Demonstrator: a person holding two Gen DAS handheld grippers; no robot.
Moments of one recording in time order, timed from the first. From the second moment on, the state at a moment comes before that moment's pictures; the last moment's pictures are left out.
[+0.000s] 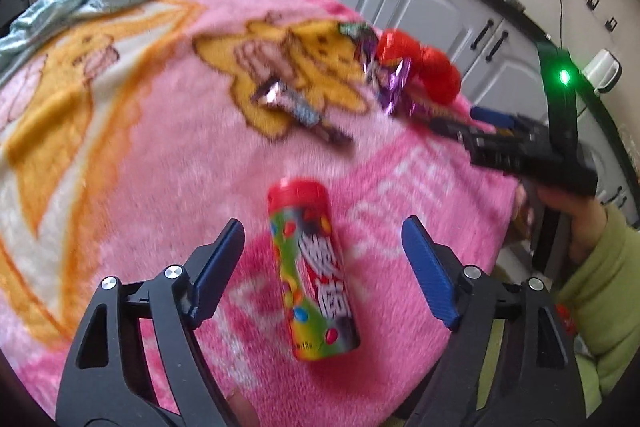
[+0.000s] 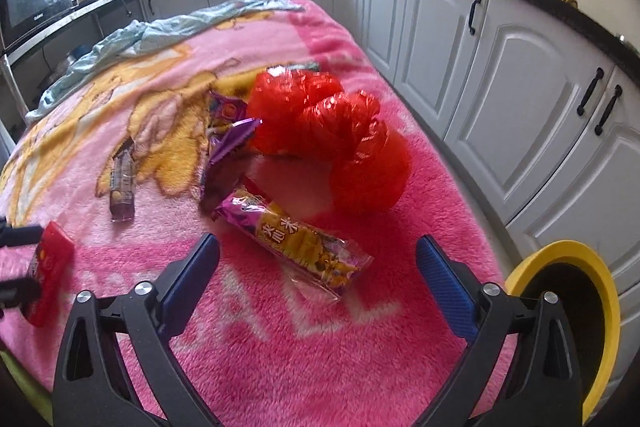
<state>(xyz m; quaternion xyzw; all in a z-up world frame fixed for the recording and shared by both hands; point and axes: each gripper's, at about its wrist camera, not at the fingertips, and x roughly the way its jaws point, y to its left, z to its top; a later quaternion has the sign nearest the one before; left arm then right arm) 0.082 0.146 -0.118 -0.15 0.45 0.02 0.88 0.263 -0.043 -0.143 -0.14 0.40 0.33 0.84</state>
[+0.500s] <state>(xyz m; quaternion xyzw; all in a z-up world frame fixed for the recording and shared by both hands) 0.082 0.147 -0.125 -0.14 0.45 0.01 0.88 0.230 -0.052 -0.141 -0.15 0.42 0.38 0.81</state>
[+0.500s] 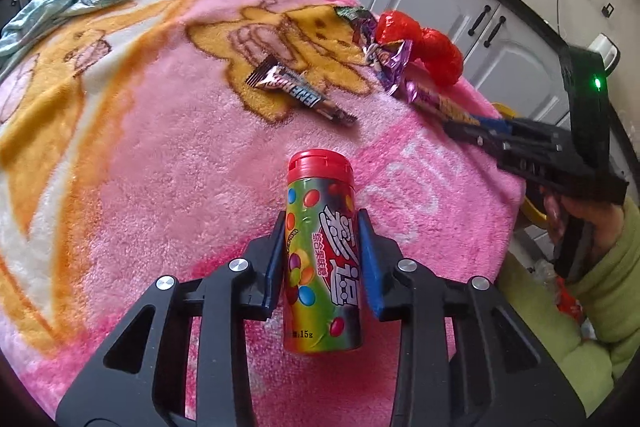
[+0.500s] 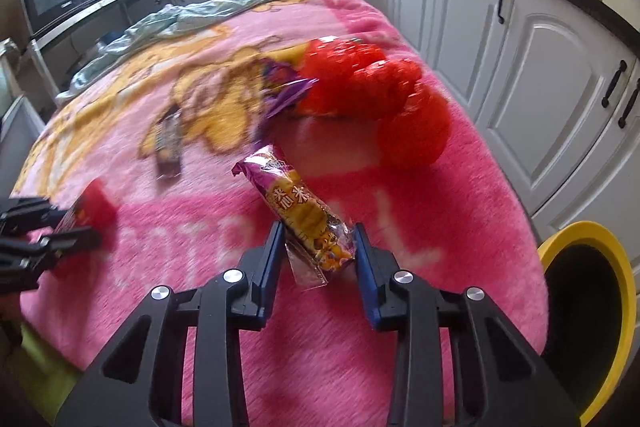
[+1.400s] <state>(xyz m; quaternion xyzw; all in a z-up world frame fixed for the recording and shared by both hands) 0.120 0.075 -0.059 -0.09 0.38 -0.06 0.92 0.187 -0.143 -0.056 -0.08 0.35 0.37 0.86</state>
